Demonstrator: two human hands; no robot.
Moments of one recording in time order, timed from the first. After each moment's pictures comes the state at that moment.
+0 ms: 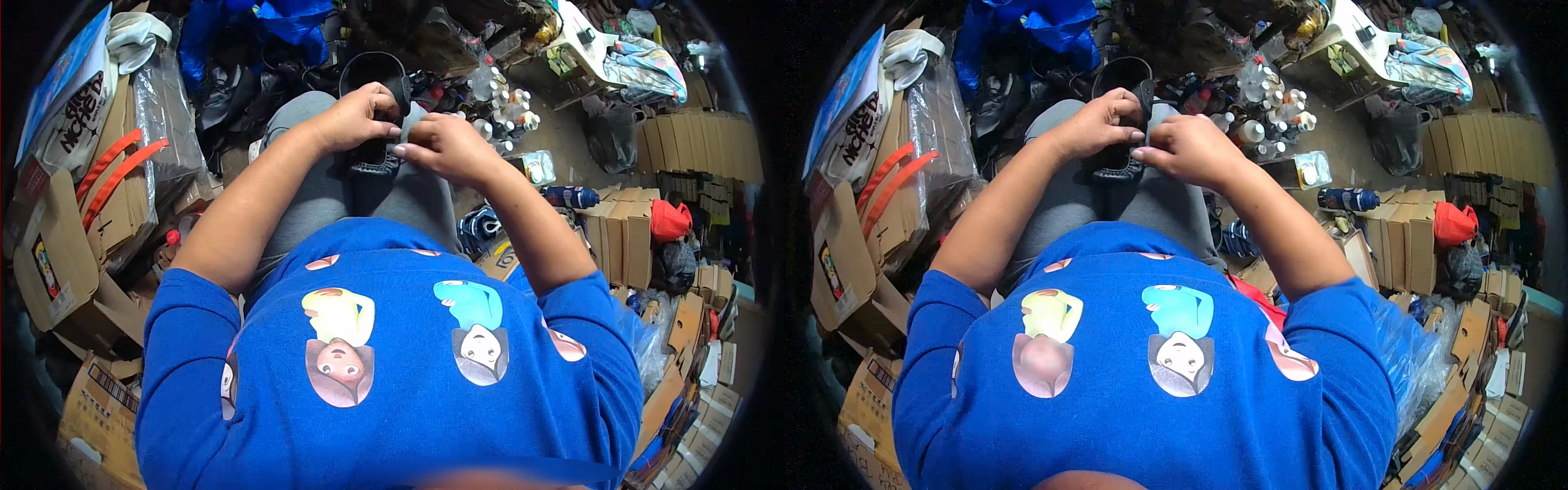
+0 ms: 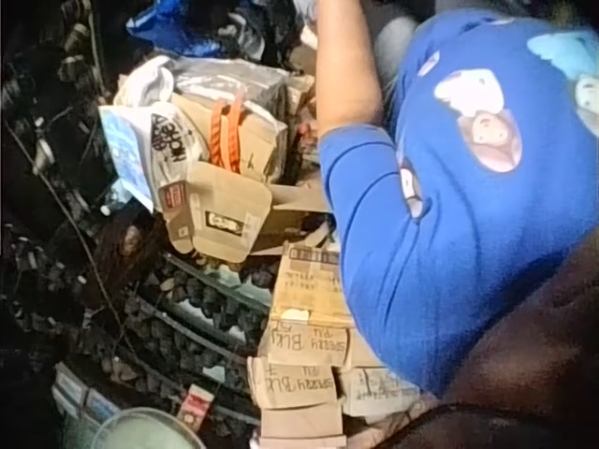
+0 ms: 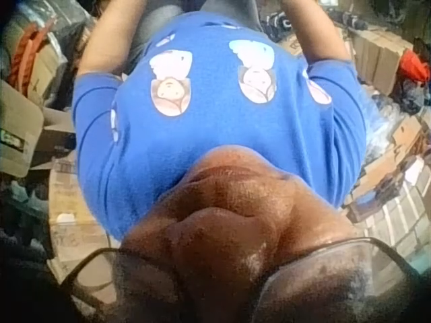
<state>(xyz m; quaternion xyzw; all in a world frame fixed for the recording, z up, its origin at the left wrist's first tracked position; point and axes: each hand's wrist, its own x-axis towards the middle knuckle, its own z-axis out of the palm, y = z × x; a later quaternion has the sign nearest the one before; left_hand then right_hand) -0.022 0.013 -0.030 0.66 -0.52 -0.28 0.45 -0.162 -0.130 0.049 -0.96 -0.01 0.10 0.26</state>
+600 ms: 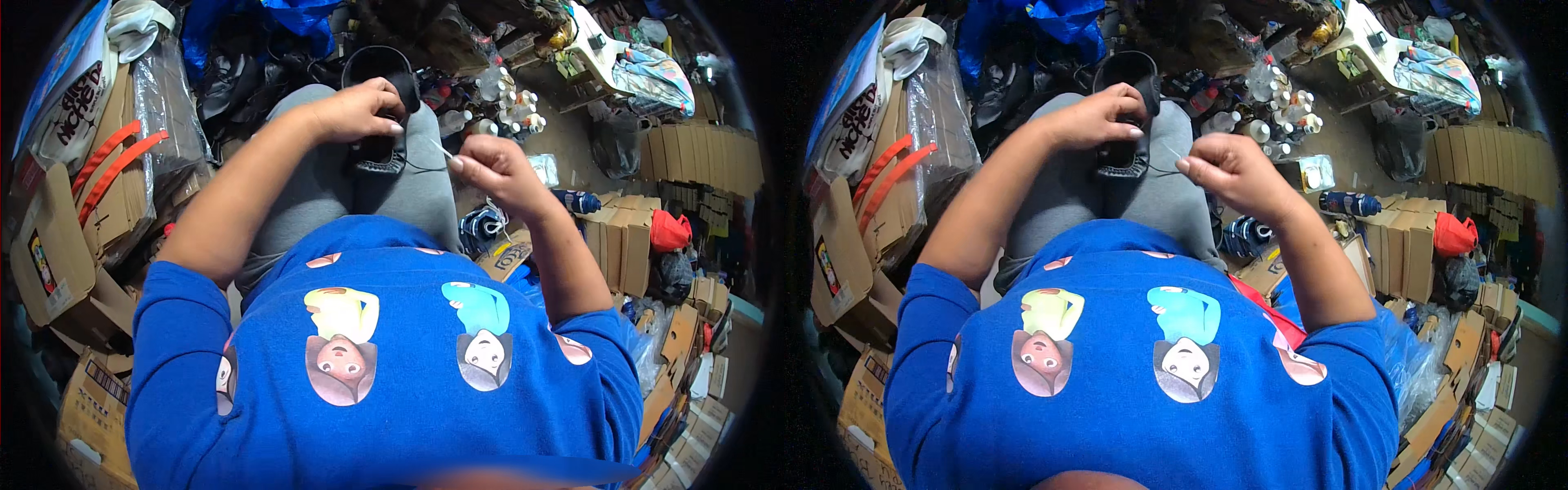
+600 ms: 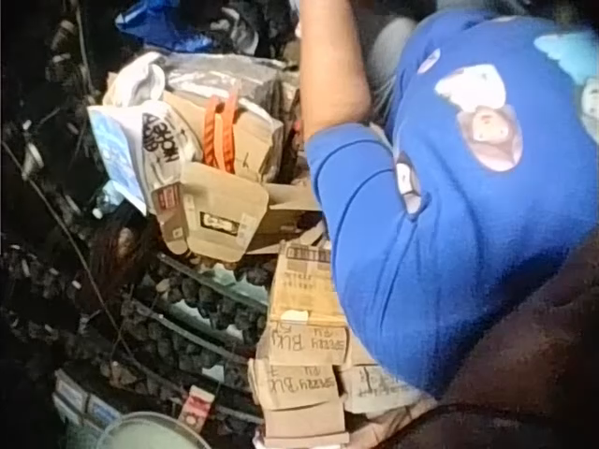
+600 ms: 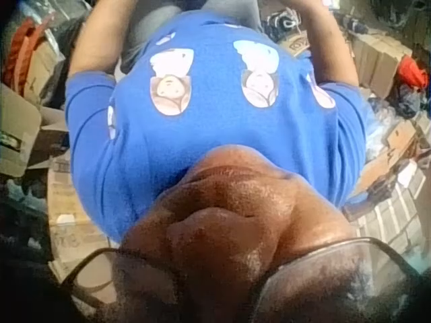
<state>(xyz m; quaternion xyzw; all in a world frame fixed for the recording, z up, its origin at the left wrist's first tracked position) -0.008 0.020 -0.015 0.66 -0.54 -0.34 0.38 -0.200 -0.141 0.078 -0.86 0.05 0.10 0.49</state>
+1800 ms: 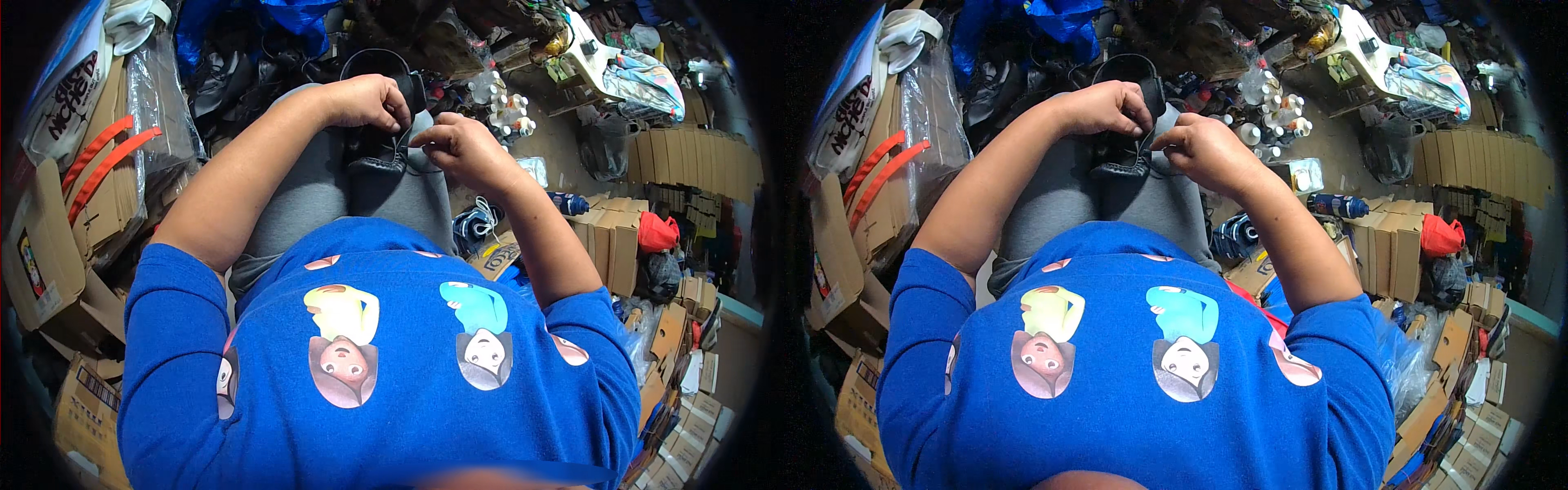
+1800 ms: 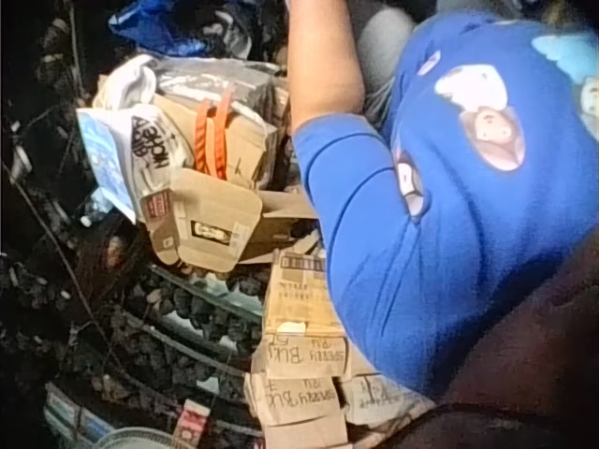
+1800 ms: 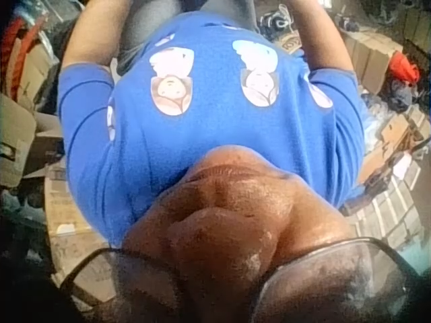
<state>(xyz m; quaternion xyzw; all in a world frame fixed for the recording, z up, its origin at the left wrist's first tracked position) 0.006 0.002 -0.011 0.63 -0.55 -0.40 0.37 -0.162 -0.134 0.062 -0.96 -0.01 0.11 0.27</state>
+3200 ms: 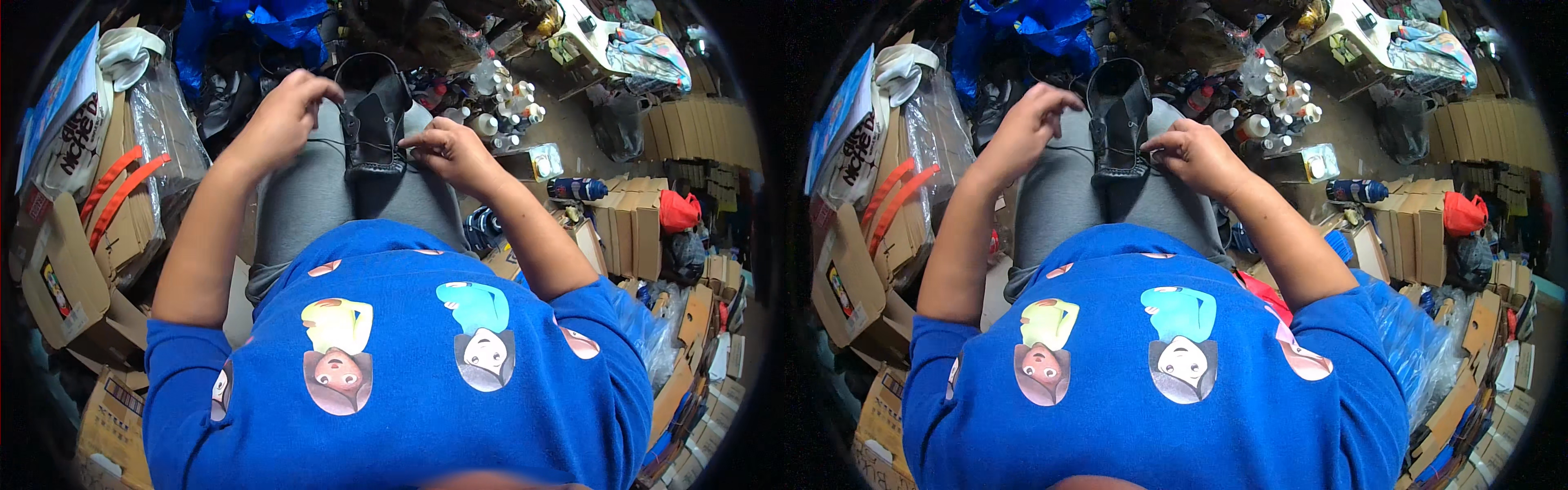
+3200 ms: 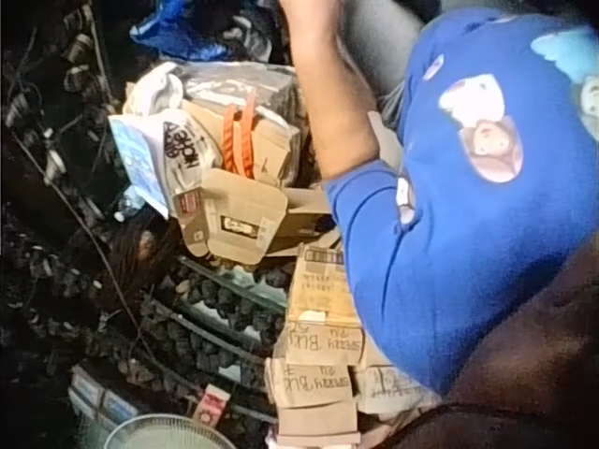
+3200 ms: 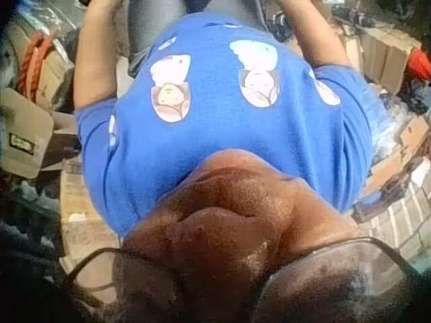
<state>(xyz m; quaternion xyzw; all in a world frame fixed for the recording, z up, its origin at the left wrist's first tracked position) -0.003 0.079 0.028 0.78 -0.42 -0.19 0.42 -0.178 -0.137 0.021 -0.94 0.00 0.01 0.33</state>
